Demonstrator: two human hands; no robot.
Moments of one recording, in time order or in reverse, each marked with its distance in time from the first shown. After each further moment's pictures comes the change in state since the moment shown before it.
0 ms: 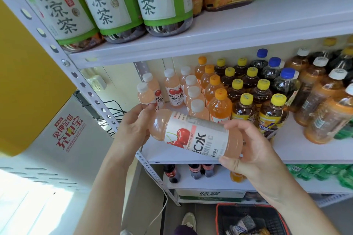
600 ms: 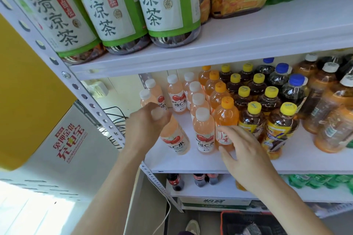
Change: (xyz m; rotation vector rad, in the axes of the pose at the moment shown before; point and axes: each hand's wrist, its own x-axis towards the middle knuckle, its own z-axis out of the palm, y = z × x) left_hand 0.061 -0.021 0.006 0.848 0.250 0.186; right_hand 0.044 0.023 0.006 -1.113 0.131 -0.235
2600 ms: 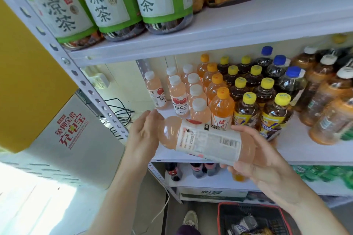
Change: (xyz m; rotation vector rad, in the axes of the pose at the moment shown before) left_hand -0.074 0.022 -0.017 -0.727 -0.088 -0.234; right_hand -0.043 0.023 -0.028 1.393 -0.272 0.343
